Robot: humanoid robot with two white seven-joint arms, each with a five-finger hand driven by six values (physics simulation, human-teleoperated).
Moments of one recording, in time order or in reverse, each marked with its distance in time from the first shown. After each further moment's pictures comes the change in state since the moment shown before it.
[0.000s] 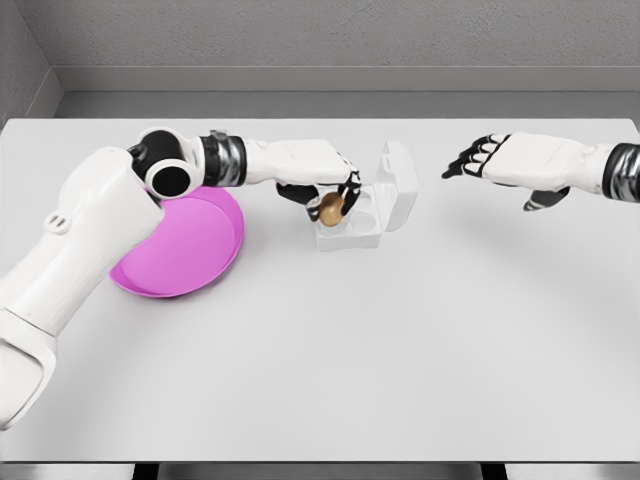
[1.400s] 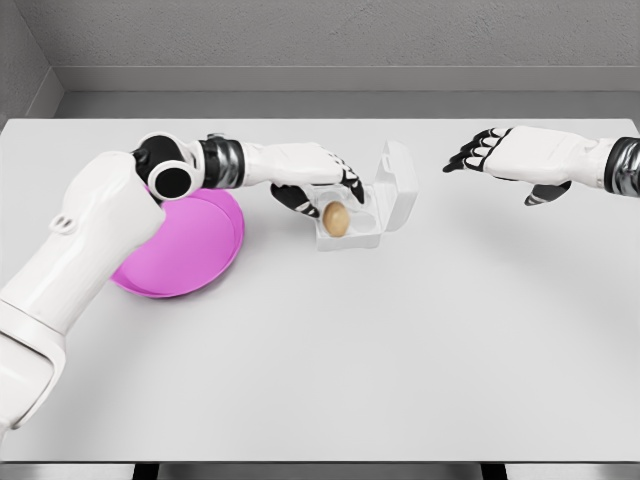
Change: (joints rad) left arm 0.002 -0.021 0.022 0.085 -0.023 0.000 0.000; right arm -0.014 0.004 -0.001 0.008 0.005 -0.001 0.000
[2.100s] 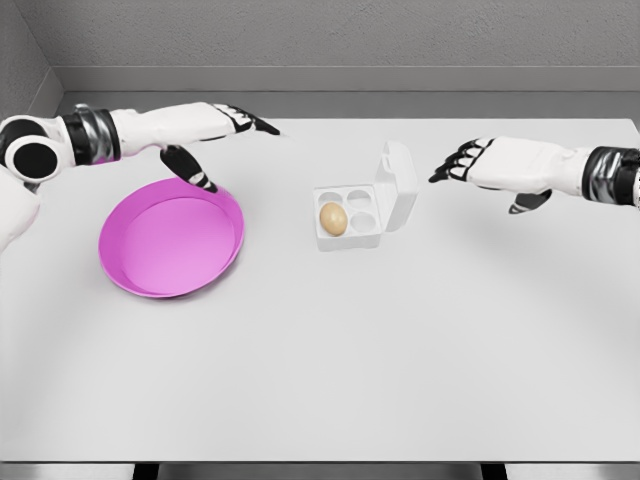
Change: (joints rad) left arm 0.008 0.301 0.057 -0.061 0.260 0.000 0.000; right arm 0.003 0.047 0.027 0.020 0.020 0.005 0.000
